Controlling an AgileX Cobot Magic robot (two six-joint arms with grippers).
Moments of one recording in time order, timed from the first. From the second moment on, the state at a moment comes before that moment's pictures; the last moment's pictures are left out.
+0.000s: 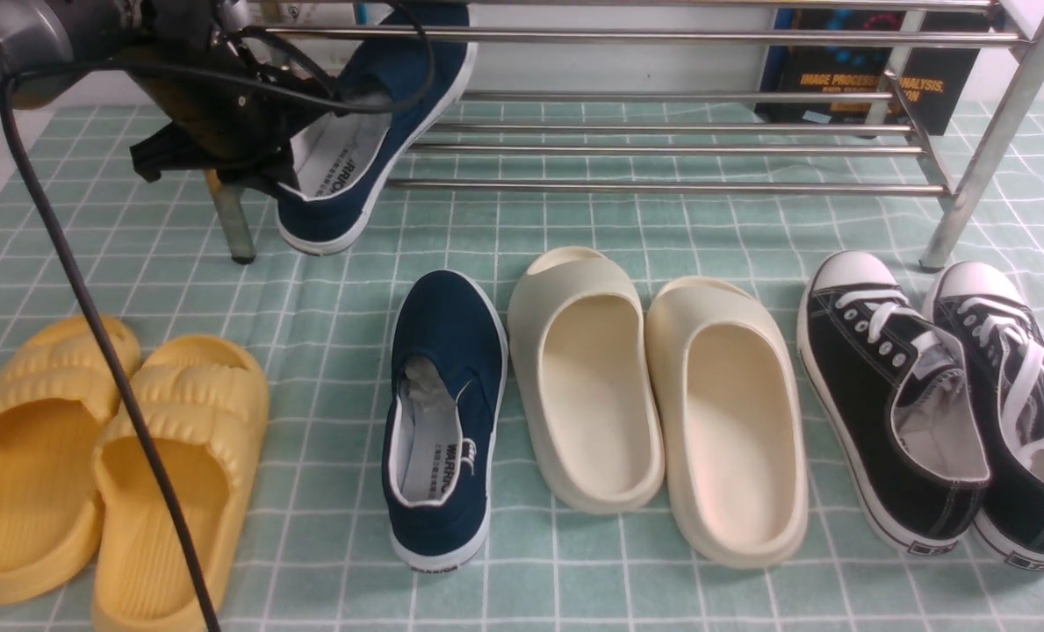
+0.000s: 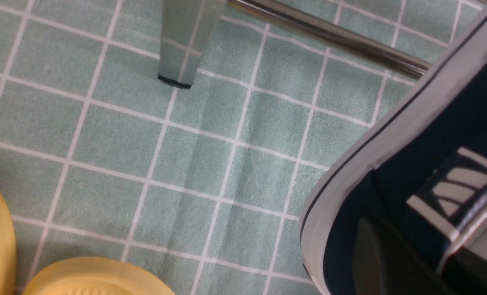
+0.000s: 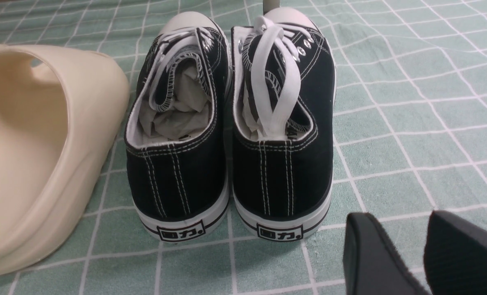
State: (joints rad) right arm -0.06 -0.01 0.02 -0.04 0.39 0.17; left arm -0.12 1.99 -1.82 -0.06 0.91 -0.43
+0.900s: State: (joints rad) right arm -0.06 -0.01 0.02 -0.04 0.39 0.17; left arm -0.12 2.06 -1.89 0.01 1.02 -0.60
